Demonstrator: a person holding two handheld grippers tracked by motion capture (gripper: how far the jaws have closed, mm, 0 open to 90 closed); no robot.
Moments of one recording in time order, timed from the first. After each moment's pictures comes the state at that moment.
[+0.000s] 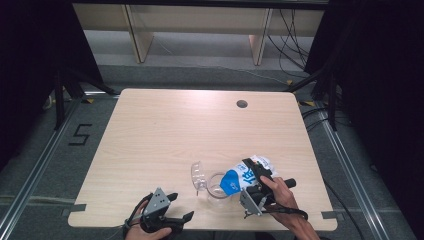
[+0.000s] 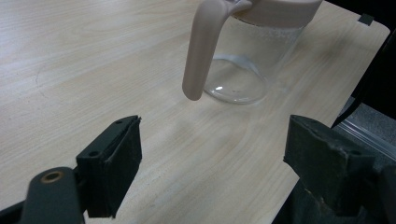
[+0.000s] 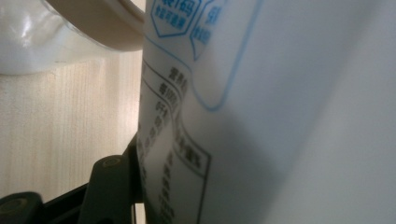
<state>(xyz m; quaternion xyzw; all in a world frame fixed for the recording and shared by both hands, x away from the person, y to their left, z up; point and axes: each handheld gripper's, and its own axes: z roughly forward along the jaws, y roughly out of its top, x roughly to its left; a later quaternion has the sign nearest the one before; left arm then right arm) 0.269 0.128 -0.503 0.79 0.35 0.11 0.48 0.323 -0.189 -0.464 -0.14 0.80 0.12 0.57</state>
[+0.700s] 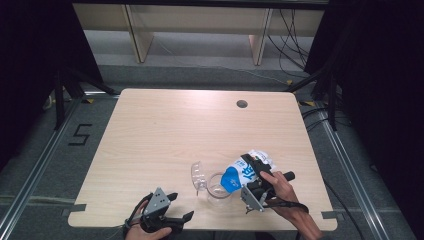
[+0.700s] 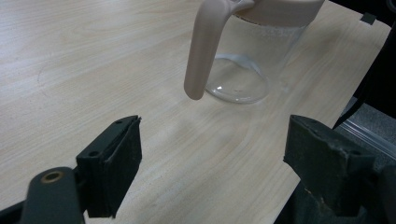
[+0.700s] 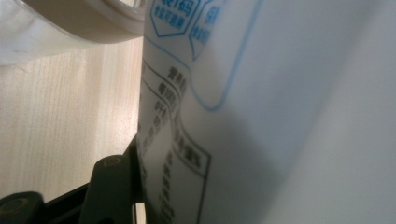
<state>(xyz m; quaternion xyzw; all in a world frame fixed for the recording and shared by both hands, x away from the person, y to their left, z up) 0.268 0.126 -0.504 0.79 0.36 0.11 0.48 0.335 -0.191 -0.472 -0.12 0.80 0.18 0.56</state>
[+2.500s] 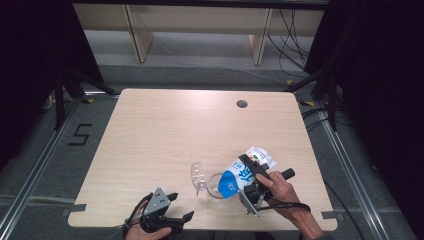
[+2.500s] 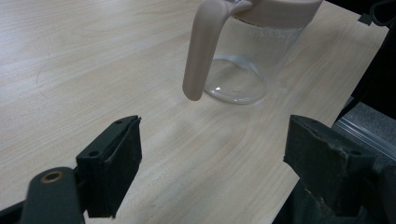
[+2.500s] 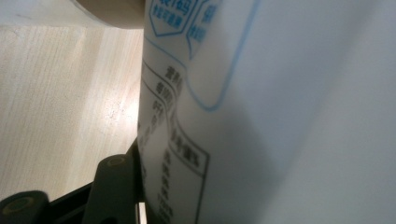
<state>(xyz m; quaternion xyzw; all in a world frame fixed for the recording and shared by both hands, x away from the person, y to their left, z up) 0.268 0.126 -0.503 0.79 0.36 0.11 0.49 0.334 -0.185 -0.467 -0.23 0.76 0.10 0.60</state>
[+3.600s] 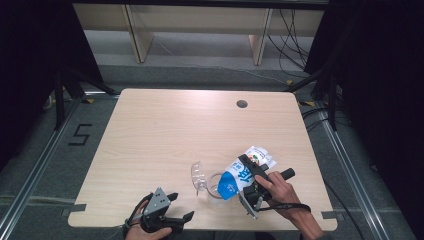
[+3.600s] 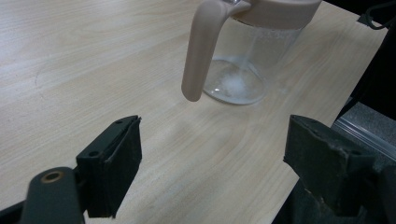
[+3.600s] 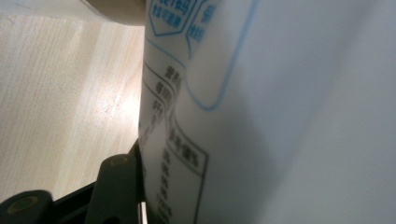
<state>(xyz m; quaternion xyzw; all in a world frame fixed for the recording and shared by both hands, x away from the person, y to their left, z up) 0.268 0.126 -0.503 0.79 0.36 0.11 0.49 0.330 -0.185 -0.470 -0.22 0.77 0.08 0.60</state>
